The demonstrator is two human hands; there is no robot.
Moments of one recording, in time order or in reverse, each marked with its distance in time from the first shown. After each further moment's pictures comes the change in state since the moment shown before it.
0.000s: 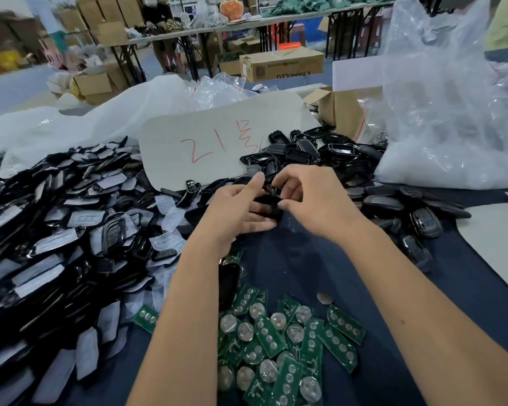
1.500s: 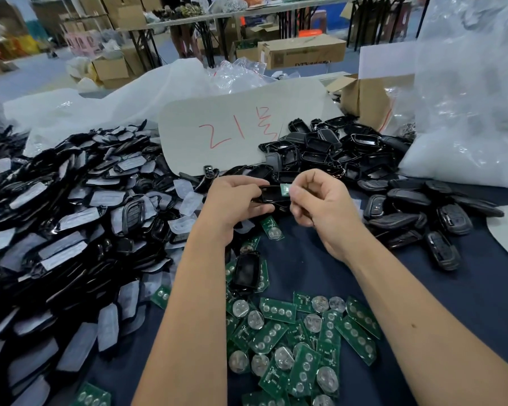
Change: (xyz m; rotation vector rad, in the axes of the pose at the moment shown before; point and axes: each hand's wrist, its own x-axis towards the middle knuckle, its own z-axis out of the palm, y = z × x) left_hand 0.001 -0.009 -0.023 -0.036 0.218 -0.001; right_hand -0.017 0.014 0.050 0.959 0.026 0.153
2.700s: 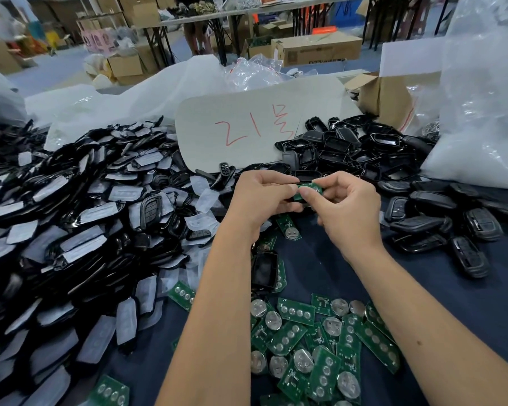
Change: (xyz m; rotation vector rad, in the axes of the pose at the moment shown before) left_hand -0.006 0.001 0.009 0.024 -0.118 0.099; right_hand -0.003 0.003 0.008 -0.432 0.332 -0.196
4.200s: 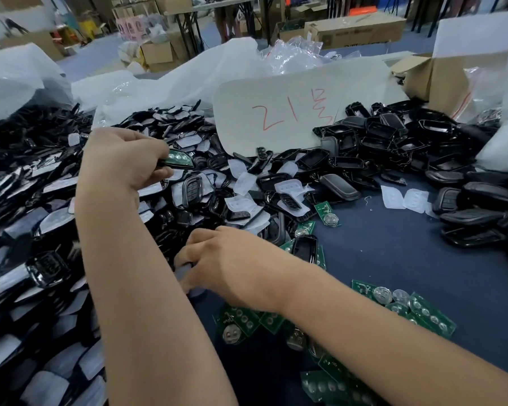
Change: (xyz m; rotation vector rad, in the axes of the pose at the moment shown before) left_hand -0.059 0.076 -0.172 0.340 0.749 0.019; right_hand -0.096 -0.093 0.111 -0.609 -1.160 -1.014
